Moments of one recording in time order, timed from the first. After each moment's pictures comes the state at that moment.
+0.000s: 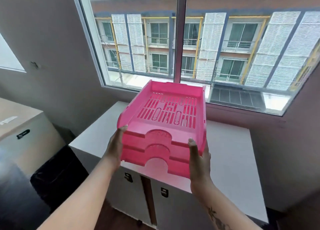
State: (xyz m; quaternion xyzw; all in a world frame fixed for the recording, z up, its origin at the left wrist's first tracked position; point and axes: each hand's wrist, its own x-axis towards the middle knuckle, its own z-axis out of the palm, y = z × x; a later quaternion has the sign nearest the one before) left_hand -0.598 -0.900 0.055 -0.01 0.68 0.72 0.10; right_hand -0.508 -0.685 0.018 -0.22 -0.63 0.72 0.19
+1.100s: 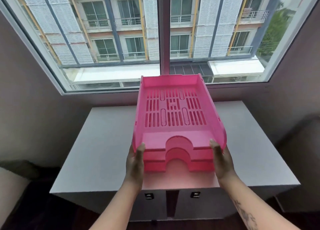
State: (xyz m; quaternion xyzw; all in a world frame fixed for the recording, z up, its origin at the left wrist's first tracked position) left_hand -0.673 -0.921 -0.009 0.09 0.68 0.70 0.20; right_hand -0.541 -0.727 -0.002 -0.33 -0.65 0.64 0.24
